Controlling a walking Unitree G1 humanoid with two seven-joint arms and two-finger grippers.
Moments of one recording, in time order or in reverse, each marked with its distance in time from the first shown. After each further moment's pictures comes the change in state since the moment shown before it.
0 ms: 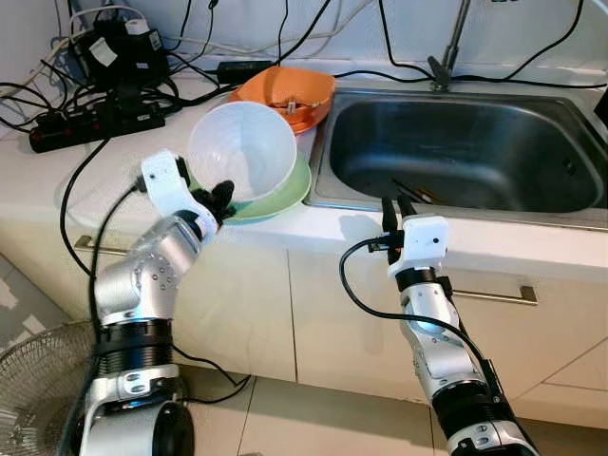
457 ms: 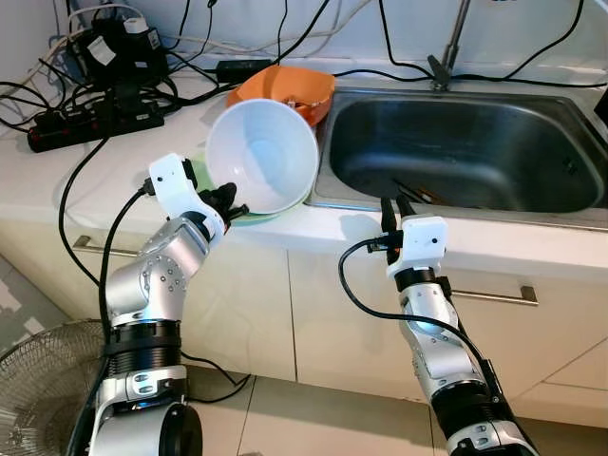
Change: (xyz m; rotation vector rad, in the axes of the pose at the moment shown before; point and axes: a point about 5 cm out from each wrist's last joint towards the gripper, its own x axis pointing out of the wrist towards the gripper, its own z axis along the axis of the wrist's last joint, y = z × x) left arm 0.001 -0.006 0.000 -0.028 -0.038 -0.023; right arm 0.000 0.001 0.000 0.003 0.004 0.000
